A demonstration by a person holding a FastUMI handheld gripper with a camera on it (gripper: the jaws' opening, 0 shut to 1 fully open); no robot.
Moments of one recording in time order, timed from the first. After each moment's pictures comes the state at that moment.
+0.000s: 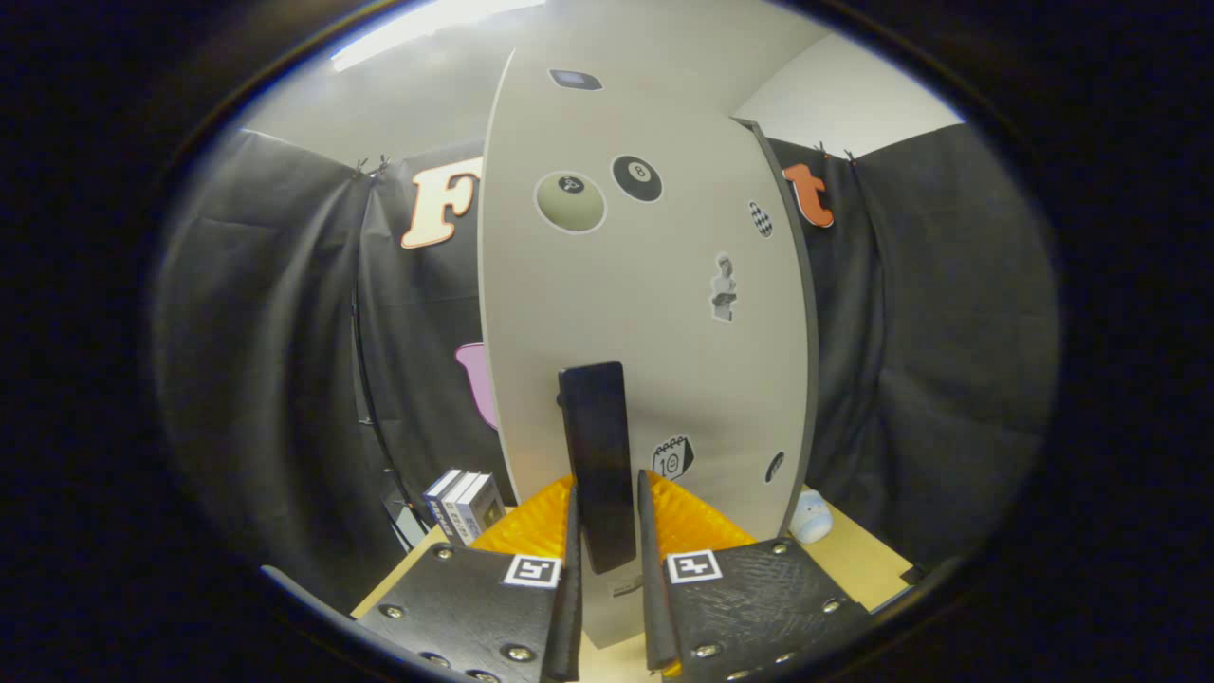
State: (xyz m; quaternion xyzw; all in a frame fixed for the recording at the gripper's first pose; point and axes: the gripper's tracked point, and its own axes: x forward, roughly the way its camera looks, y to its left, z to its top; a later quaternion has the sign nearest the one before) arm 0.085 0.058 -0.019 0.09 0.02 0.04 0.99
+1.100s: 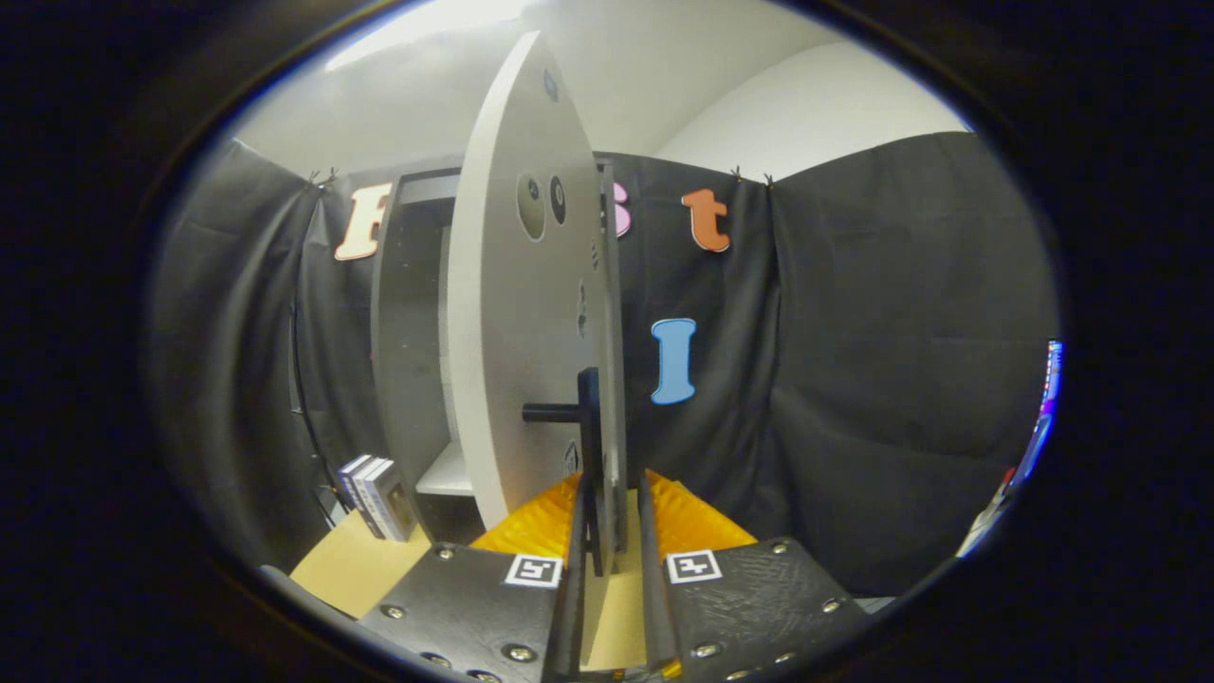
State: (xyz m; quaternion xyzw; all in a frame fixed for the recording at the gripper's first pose) arm 0.013 -0.135 -0.023 0.07 0.00 -0.04 1.00
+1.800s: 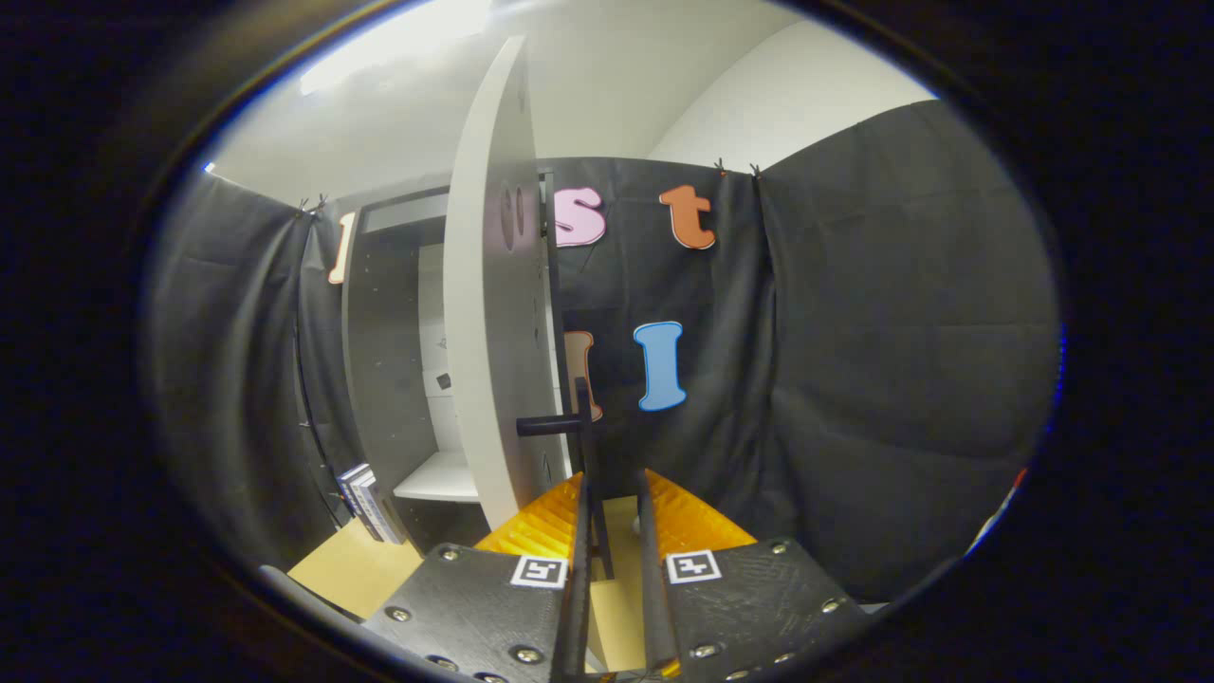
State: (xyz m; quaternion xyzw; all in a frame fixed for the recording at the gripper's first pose) arm 0.026 -0.231 -0.031 0.09 0.00 -0.01 1.00
